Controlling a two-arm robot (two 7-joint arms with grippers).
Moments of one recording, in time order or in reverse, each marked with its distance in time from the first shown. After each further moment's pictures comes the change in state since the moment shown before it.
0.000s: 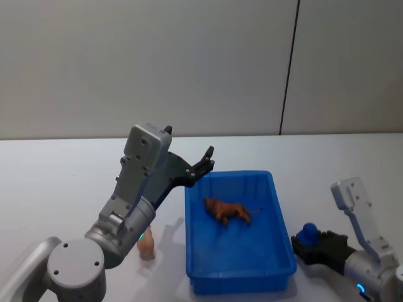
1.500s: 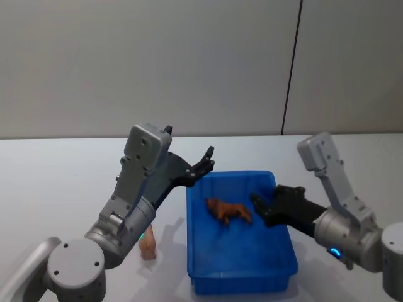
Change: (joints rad) left arm 0.000 0.000 0.000 0.000 0.000 0.000 0.000; right arm 0.071 -0.031 -0.040 -0.115 -0.081 -0.086 0.211
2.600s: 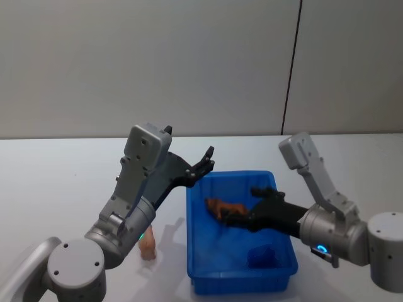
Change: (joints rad) left arm 0.000 0.000 0.000 0.000 0.000 0.000 0.000; right arm 0.066 -0.031 -0.025 0.078 0.026 0.063 0.111
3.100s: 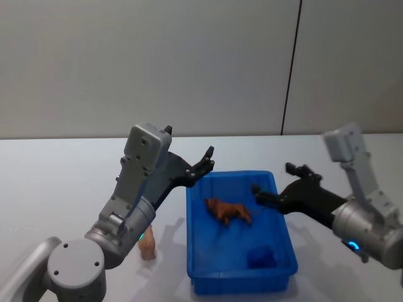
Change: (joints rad) left arm 0.000 0.000 0.000 0.000 0.000 0.000 0.000; right arm -0.085 0.075 0.052 -0.122 0.052 -0.130 -0.119
